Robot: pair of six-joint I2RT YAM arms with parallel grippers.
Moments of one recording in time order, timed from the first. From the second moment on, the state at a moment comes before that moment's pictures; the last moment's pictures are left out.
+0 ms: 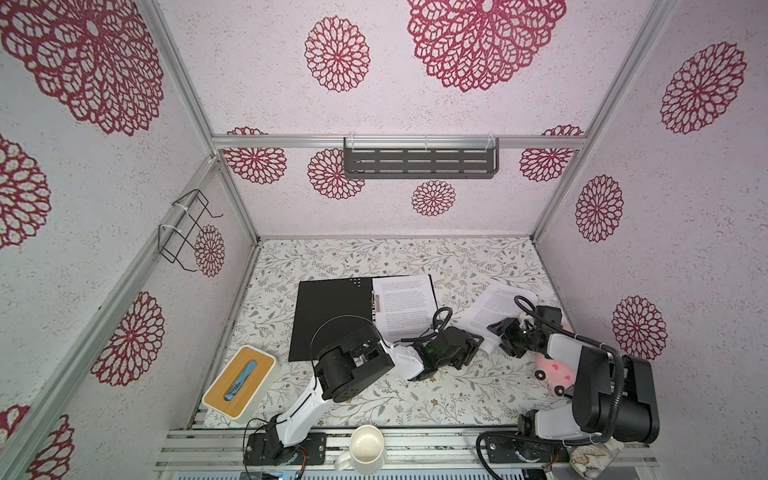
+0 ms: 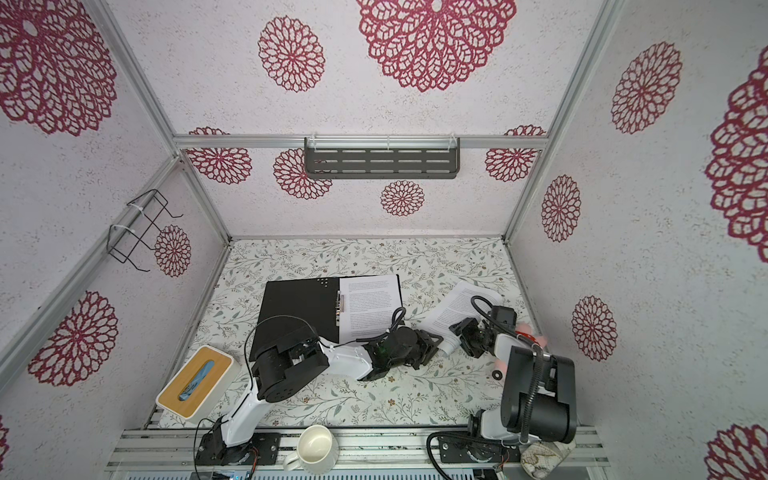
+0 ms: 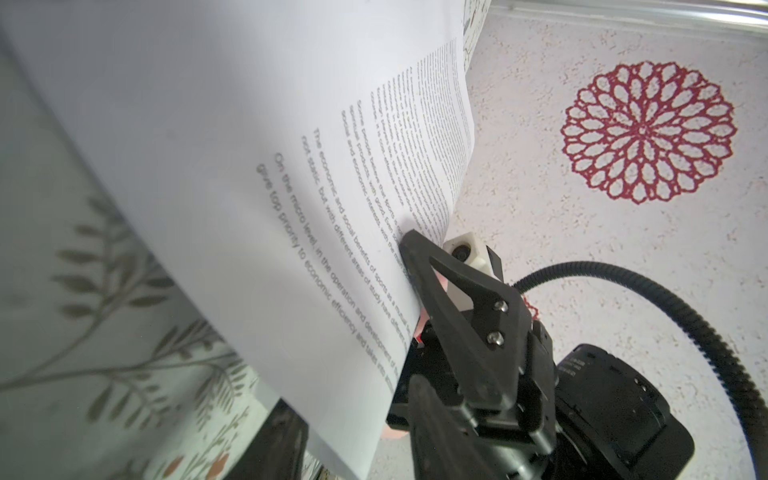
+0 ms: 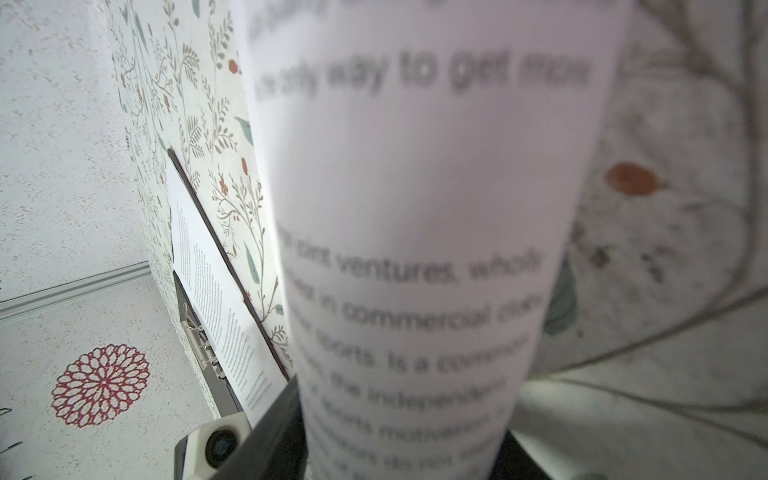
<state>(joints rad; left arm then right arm) -1.12 2.25 1.27 0.60 -0.04 -1.79 -0.22 1.44 0.55 -0.16 -0.54 0.72</state>
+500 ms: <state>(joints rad) -1.13 2.25 1.26 0.63 -0.11 -1.81 -0.22 1.41 0.55 -0.19 -0.51 0.73</state>
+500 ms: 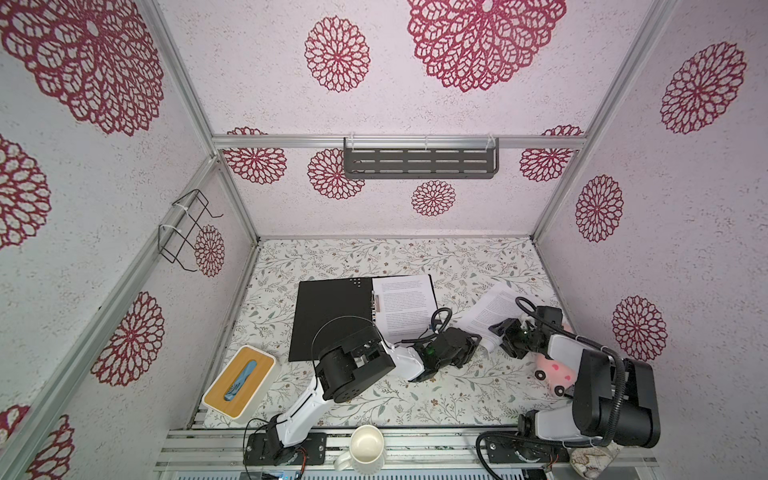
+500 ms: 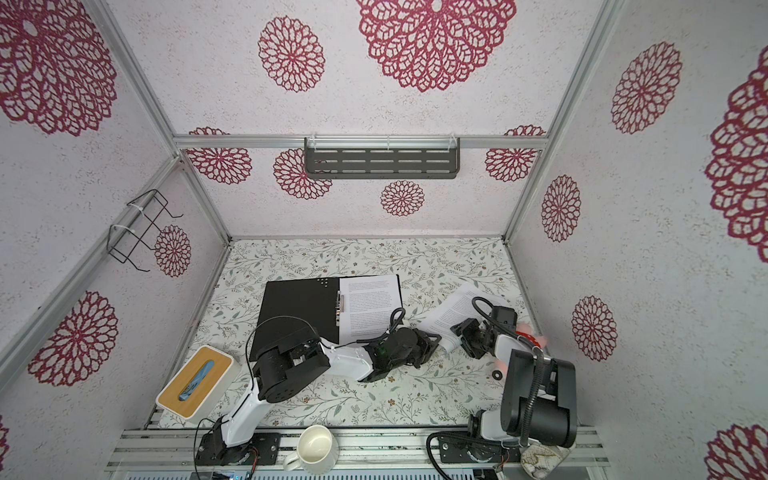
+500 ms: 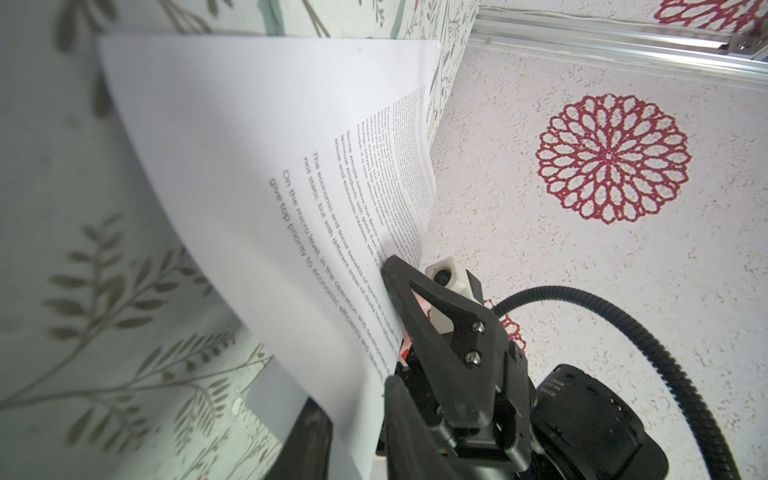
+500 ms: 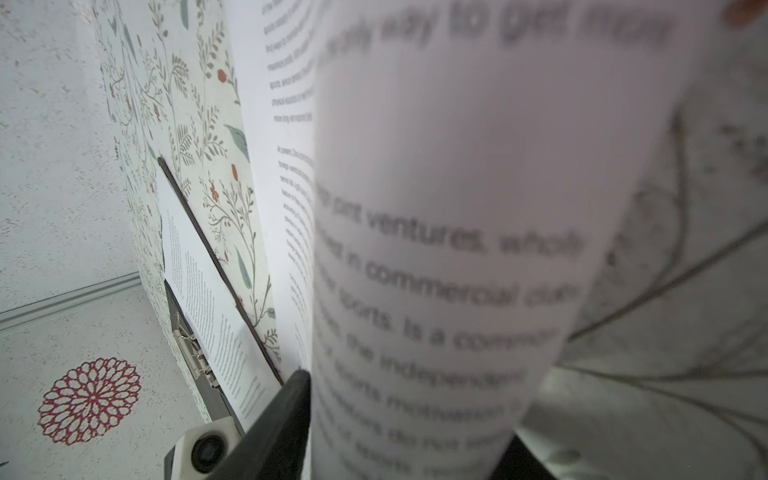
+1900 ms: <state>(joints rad) -1.09 2.19 1.24 0.70 -0.22 -1.73 -0.33 1.14 0.50 -0.31 -0.53 0.72</state>
